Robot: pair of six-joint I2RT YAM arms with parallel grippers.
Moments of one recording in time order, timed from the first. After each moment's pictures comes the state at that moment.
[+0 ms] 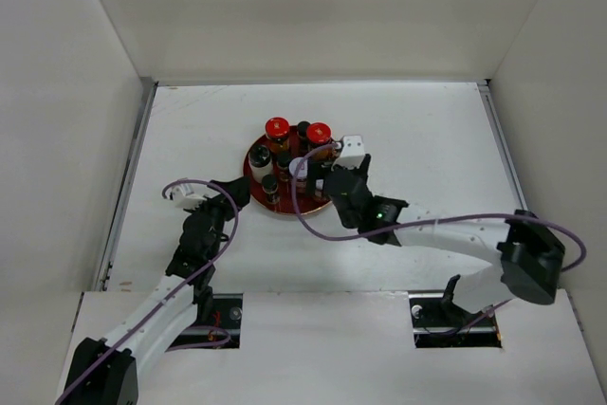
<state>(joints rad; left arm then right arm) -0.36 0.64 0.05 0.52 -0.31 -0.91 1.04 1.49 0.94 0.15 0.79 0.43</state>
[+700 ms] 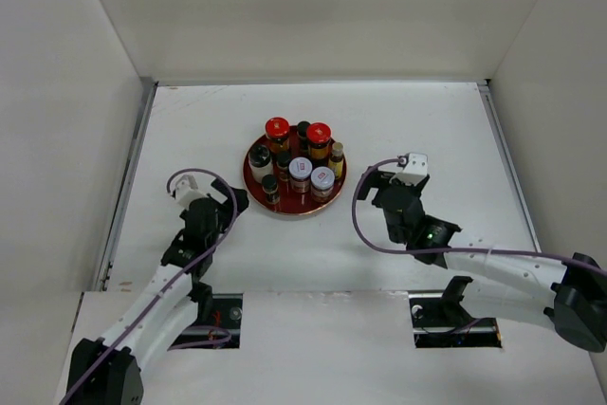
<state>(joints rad) -0.33 0.64 0.16 0.07 -0.28 -0.92 0.90 1.04 0.54 0.17 0.88 0.48</state>
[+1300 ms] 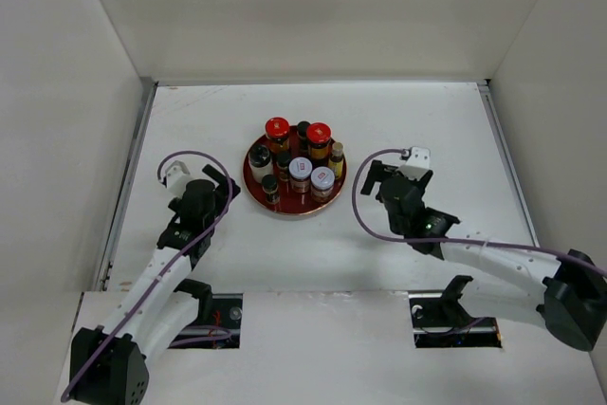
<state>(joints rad) -0.26 0.79 0.39 -0.14 -0.39 -0.88 0.81 1.07 0.57 0.09 0.84 0.52</state>
